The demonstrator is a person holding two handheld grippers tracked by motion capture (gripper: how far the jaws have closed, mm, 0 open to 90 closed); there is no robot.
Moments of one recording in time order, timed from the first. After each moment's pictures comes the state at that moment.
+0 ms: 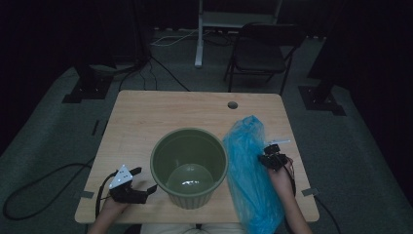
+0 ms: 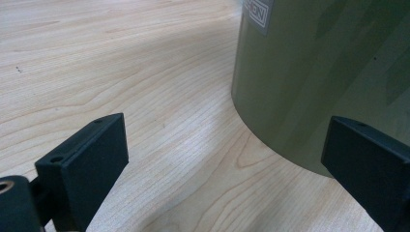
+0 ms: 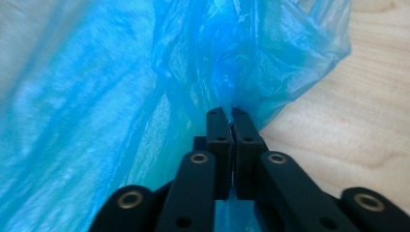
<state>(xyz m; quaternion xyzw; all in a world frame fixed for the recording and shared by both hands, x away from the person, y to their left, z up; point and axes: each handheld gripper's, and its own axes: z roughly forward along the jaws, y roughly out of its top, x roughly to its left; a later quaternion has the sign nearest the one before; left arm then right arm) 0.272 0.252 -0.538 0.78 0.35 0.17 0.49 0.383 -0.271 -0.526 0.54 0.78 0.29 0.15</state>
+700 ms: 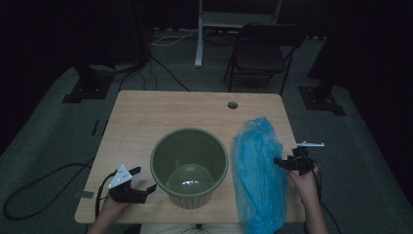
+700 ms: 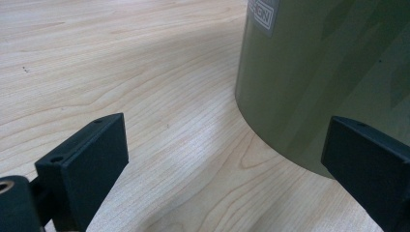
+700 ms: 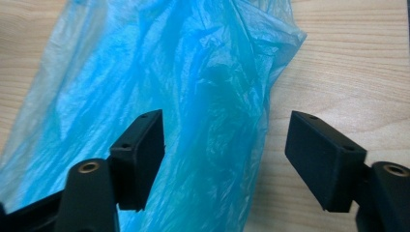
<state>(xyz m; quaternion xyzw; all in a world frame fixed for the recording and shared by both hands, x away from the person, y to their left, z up) 0.273 0.253 -0.539 0.78 0.36 0.17 0.49 0.355 -0.343 -0.499 0.61 0.72 0.32 0.13</state>
